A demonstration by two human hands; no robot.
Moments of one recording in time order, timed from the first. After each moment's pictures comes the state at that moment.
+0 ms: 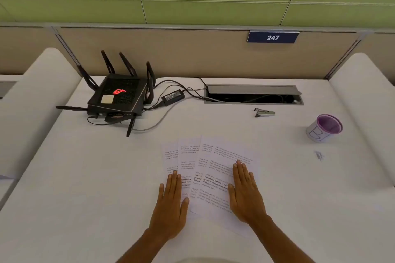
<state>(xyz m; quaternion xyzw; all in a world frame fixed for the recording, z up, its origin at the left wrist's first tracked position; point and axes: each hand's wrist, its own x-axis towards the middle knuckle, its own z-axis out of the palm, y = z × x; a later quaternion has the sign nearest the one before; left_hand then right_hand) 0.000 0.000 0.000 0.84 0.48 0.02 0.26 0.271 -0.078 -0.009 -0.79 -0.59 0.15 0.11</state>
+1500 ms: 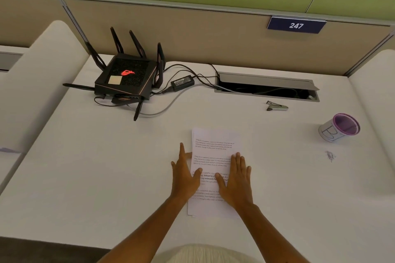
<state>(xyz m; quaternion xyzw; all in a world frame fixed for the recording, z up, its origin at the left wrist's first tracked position) 0.062 0.039 0.001 0.63 0.60 0.21 0.45 0.234 -0.039 -0.021 -0.82 -0.52 0.22 0.11</state>
